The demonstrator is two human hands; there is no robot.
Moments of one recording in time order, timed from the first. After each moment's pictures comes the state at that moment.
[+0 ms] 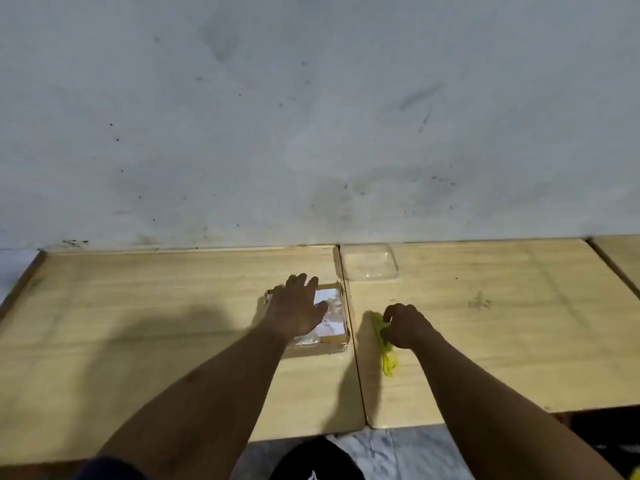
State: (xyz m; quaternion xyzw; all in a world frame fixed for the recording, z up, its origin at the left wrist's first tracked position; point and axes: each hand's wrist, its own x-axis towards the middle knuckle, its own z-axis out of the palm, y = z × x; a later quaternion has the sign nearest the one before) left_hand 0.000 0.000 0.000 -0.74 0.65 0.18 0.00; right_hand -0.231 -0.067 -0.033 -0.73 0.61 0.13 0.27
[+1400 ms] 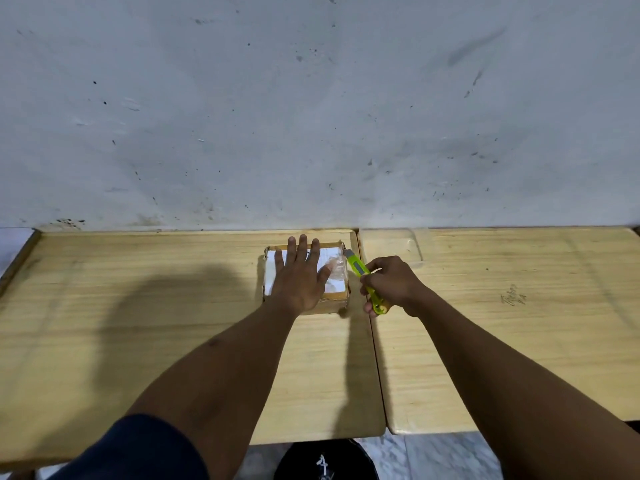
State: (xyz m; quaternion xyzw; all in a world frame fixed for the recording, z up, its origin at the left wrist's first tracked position) left_hand 0.040 -0.046 -0.064 -0.77 0.63 0.14 -0.03; right_hand -0.149 -0.091 0.011 -0.57 0.58 -0.10 0.58
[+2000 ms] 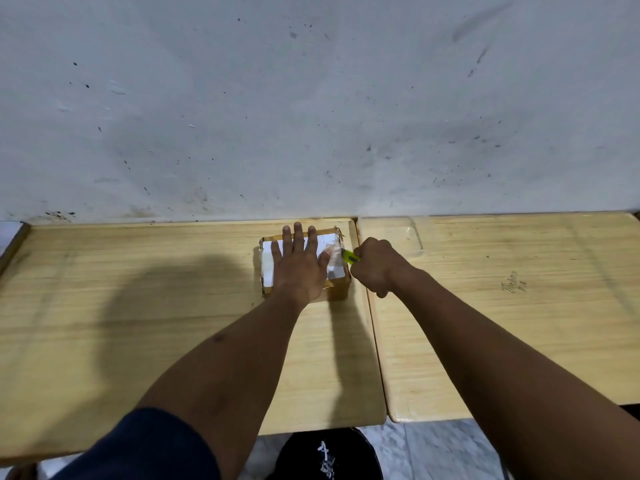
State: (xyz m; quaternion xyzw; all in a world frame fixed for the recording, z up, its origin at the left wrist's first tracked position) left_hand 0.030 -0.051 -0.072 -0.80 0.59 0.11 -0.03; right_hand -0.117 -0.085 0.041 -0.74 0.56 0.04 0.36
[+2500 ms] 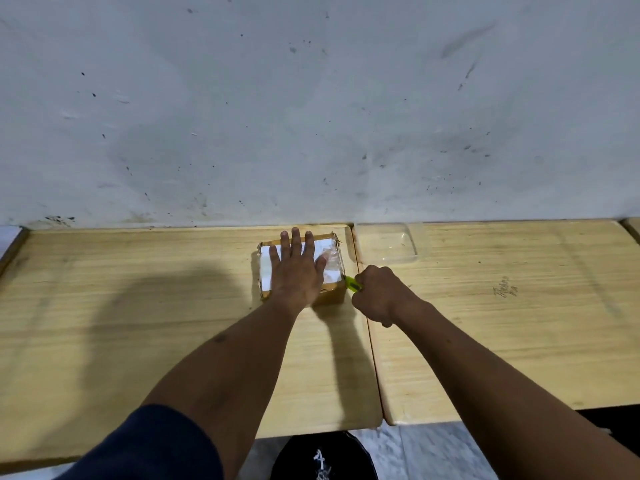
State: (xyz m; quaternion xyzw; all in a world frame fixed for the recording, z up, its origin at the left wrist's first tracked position) left_hand 0.028 -0.048 -0.065 -0.80 0.59 0.11 -0.03; right_hand -0.137 -0.049 0.045 -0.74 0.56 0.08 0.37
